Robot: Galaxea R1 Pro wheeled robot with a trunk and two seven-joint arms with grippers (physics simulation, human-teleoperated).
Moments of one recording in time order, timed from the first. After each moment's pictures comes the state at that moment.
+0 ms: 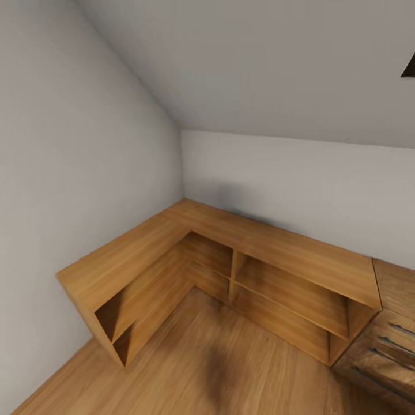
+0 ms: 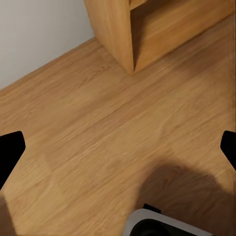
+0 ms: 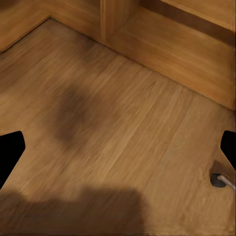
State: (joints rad) left arm 0.01 -0.03 -0.47 -0.02 0.72 -1.05 0.20; right arm -0.19 0.05 0.33 0.02 -0.20 -0.91 -0.17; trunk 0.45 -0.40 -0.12
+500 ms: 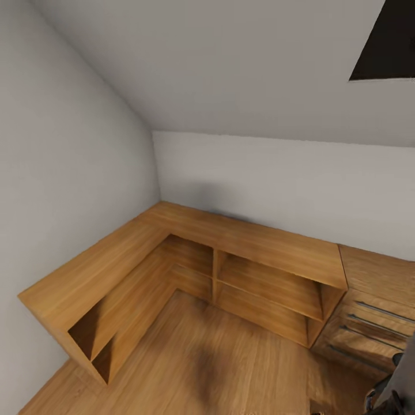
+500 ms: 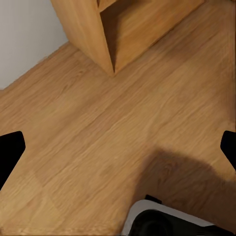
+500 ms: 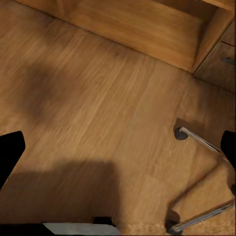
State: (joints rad) left arm 0.01 -0.03 -0.47 -0.02 0.72 -1.01 0.20; right arm -0.07 0.00 0.32 0.02 -0.22 -0.98 -0.17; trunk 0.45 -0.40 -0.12
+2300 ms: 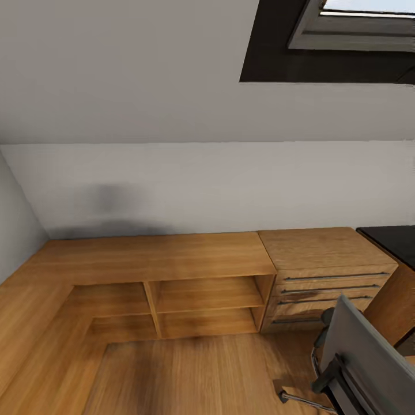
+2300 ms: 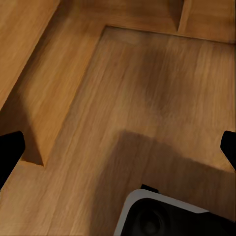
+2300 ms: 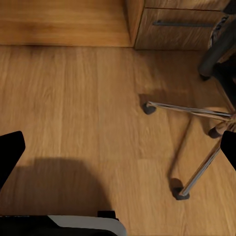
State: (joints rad) left arm 0.01 -0.03 -0.48 -0.03 0.71 -0.96 0.19; right arm -0.07 0.01 0.33 0.01 -0.21 -0.94 -0.16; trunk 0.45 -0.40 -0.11
